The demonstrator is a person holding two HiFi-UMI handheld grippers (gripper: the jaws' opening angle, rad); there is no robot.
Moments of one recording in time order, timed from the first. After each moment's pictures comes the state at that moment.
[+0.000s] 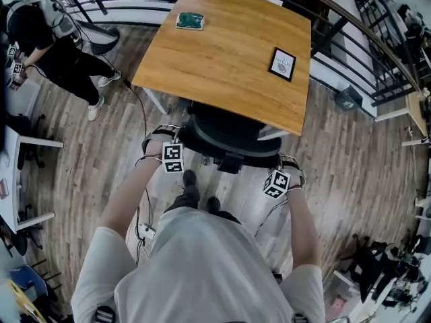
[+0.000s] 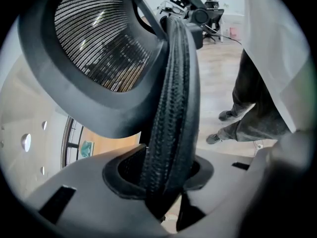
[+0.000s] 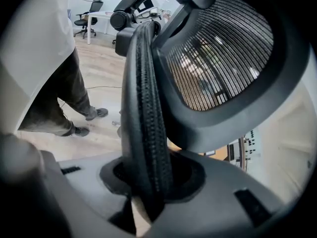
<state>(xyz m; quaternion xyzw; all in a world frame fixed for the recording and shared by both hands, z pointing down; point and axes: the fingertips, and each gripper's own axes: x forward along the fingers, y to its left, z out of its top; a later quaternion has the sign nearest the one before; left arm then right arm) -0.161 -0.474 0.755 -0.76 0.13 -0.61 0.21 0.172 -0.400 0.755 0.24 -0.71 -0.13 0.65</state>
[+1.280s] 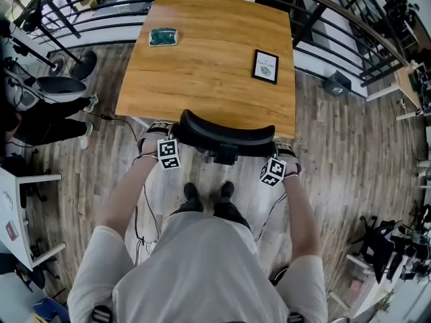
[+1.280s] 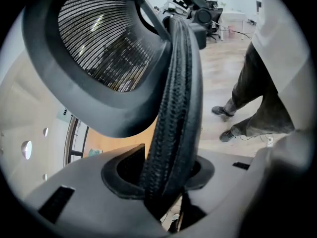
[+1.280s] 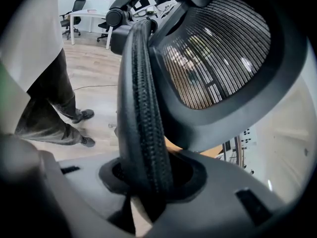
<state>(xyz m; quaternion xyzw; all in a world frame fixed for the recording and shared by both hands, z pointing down) -0.137 -0.610 0.754 -0.76 0.12 -0.59 0.24 0.189 -0.509 0.755 0.29 -0.69 -0.11 0.65</state>
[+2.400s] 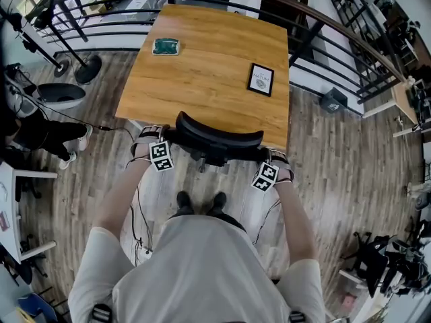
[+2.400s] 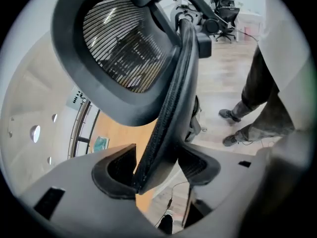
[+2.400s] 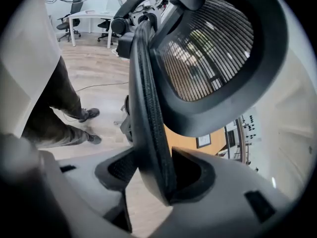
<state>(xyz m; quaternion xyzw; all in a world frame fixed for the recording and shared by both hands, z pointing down) -0.151 -0.605 0.736 -0.75 0.19 -0.60 0.21 0.203 -0.495 0.742 0.28 -0.69 -0.08 0.67</state>
